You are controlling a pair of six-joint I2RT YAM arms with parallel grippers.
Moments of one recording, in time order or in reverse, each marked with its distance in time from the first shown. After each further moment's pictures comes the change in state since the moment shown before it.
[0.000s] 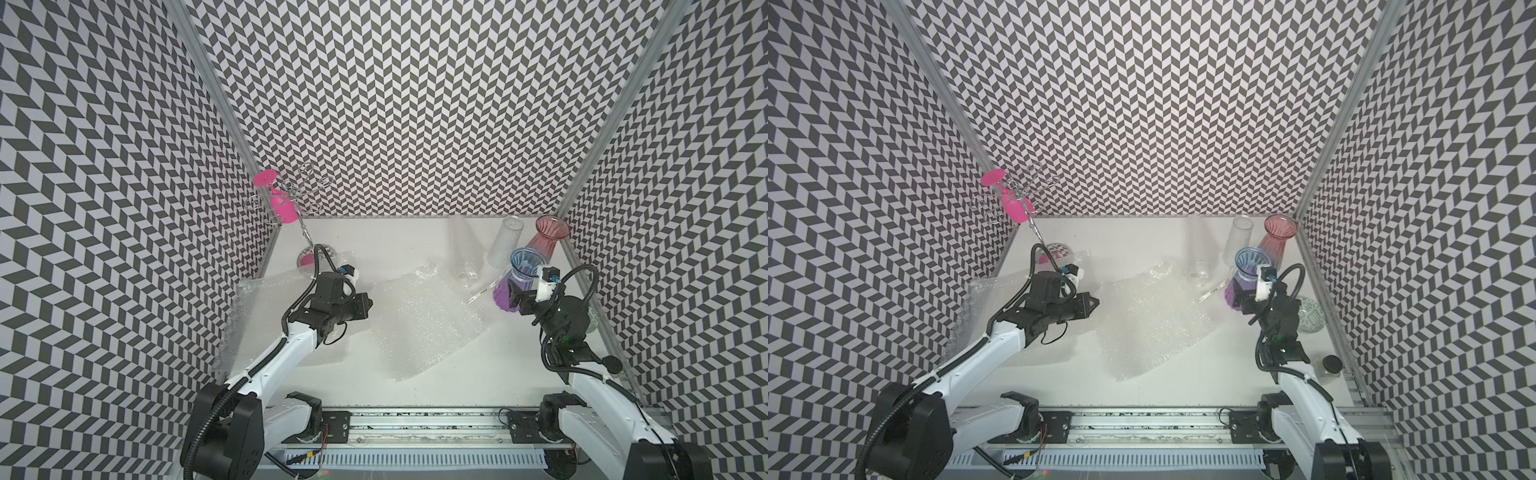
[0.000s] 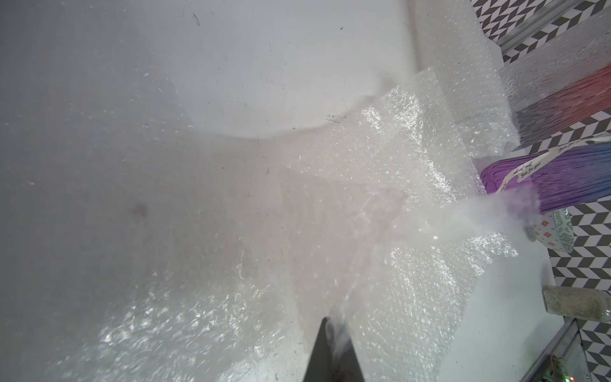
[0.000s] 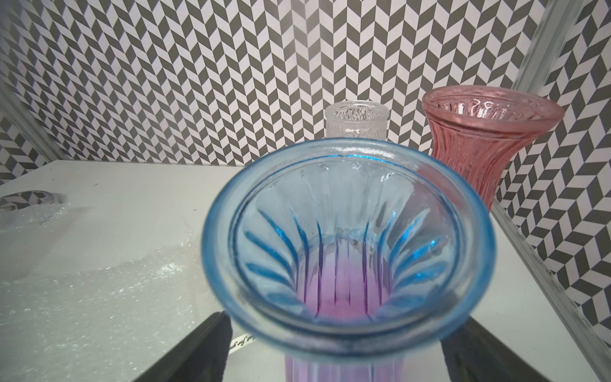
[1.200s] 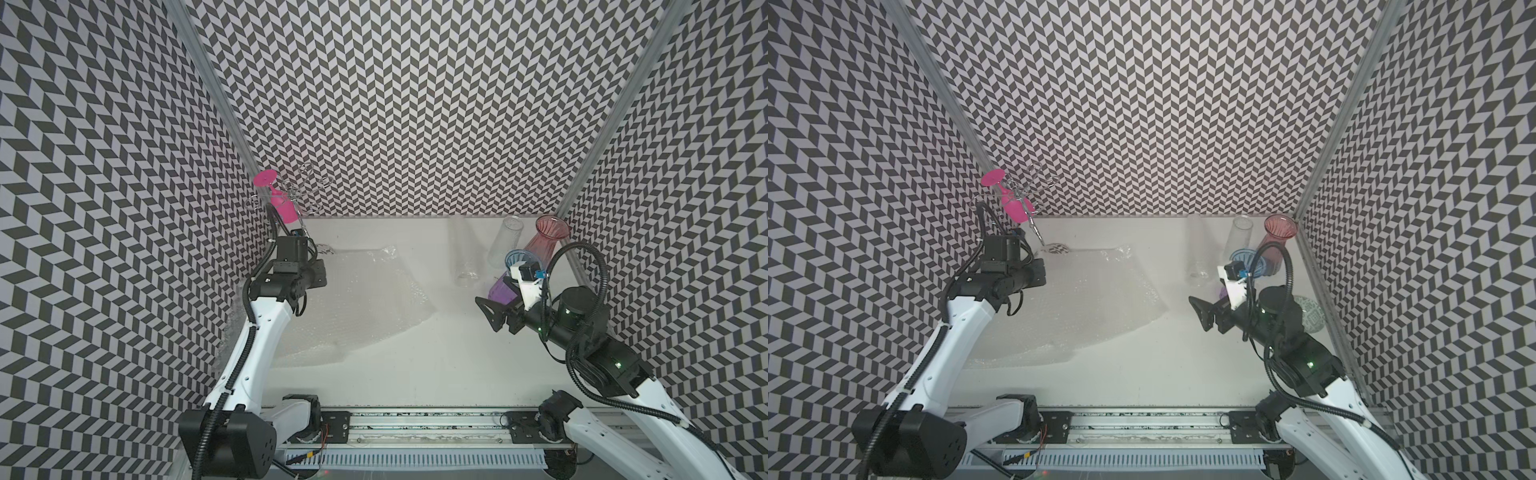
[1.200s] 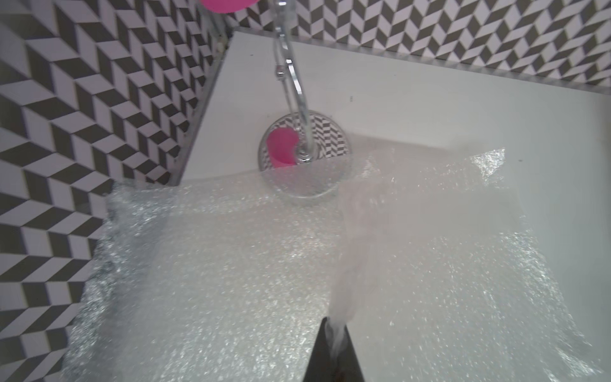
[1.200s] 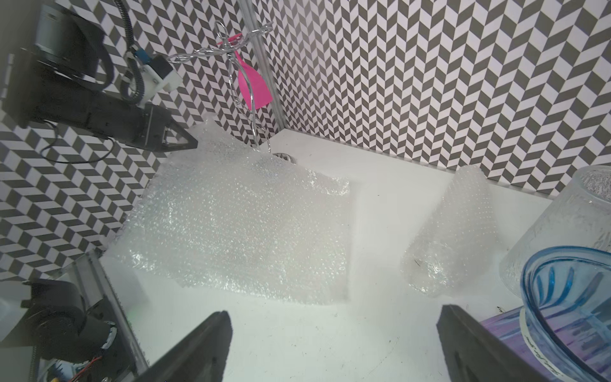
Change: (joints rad) left arm 0.275 0.022 0.473 -0.489 -0.483 0.261; right arm 0.526 -0.195 0.523 -0.813 -0.068 0.082
